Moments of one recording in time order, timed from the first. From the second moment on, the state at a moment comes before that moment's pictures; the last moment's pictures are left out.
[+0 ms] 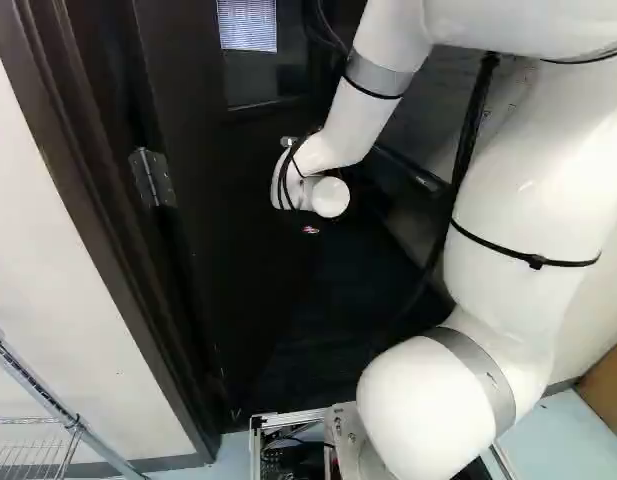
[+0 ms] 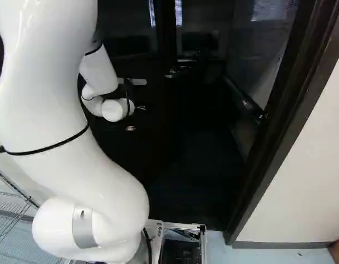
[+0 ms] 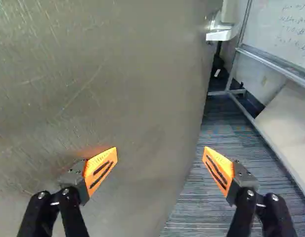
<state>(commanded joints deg) 16.1 -6.9 -34.6 14.2 43.0 0.0</state>
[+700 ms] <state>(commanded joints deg) 19.6 -15.7 -44.7 14.2 43.0 0.0</state>
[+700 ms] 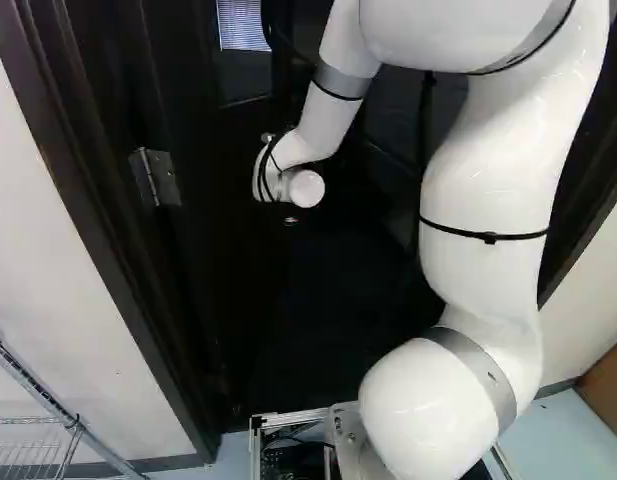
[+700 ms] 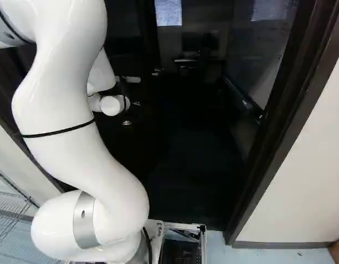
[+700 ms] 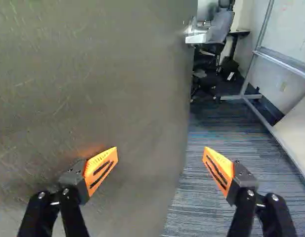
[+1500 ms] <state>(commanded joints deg) 23.4 -24.0 -54.8 13.7 43.0 0.0</state>
